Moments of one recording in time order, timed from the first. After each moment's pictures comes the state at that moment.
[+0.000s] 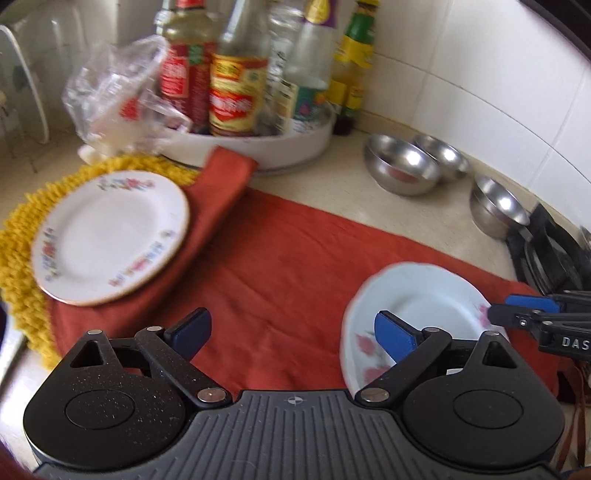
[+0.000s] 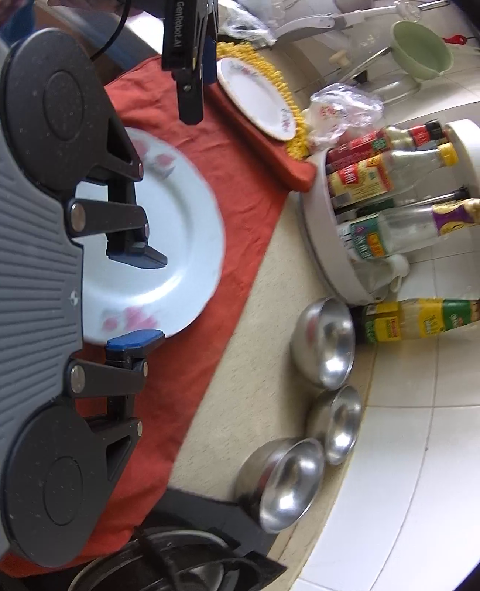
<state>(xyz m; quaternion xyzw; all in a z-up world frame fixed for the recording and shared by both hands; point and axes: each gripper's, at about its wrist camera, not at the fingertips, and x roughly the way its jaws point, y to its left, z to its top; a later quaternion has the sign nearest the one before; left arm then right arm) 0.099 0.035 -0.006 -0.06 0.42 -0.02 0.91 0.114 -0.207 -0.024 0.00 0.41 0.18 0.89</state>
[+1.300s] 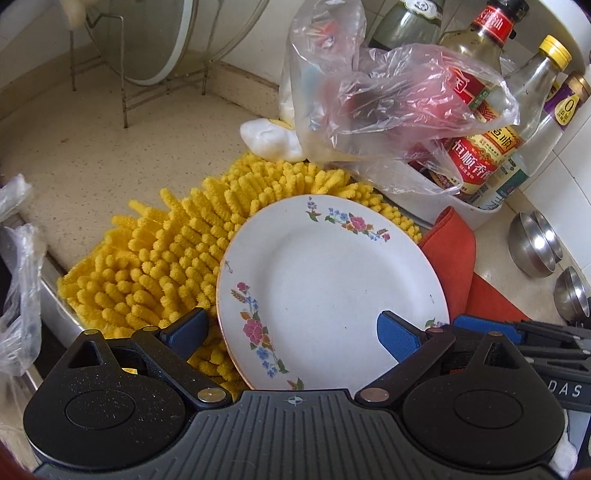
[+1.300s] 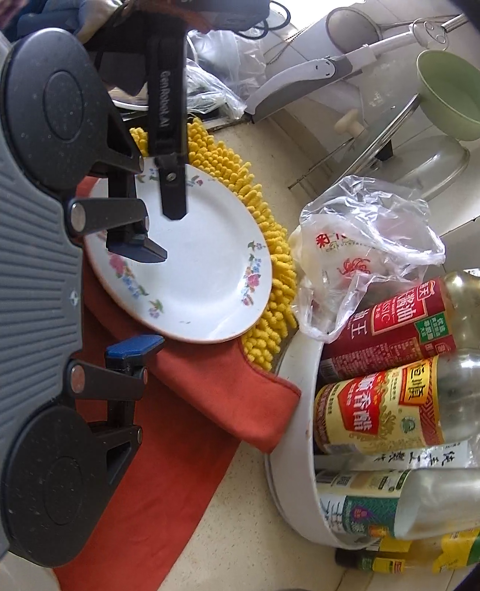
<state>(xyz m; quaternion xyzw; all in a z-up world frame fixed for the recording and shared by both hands) 0.169 0.256 -0.031 -0.17 0.47 0.00 0.87 0.215 0.042 -0.047 0.05 0.45 0.30 0.84</state>
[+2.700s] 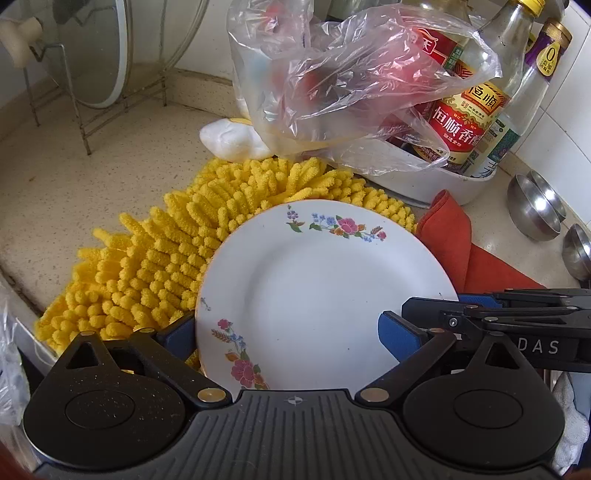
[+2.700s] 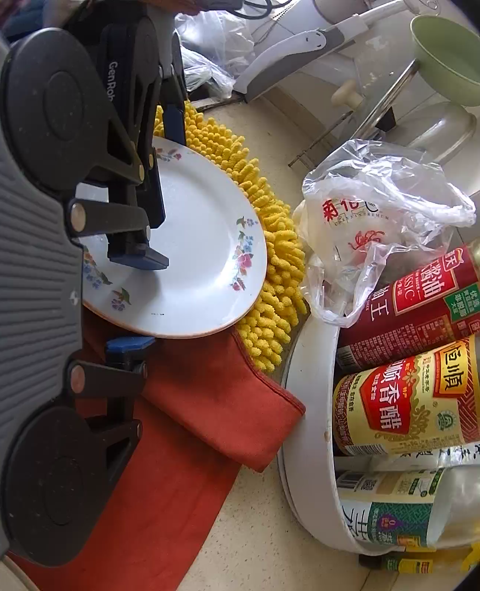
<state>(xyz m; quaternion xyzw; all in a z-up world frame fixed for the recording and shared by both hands) 0.191 0.240 -0.041 -0.10 0.47 -0.03 0.88 0.232 0.052 -0.068 0.06 0.48 0.28 0.83</state>
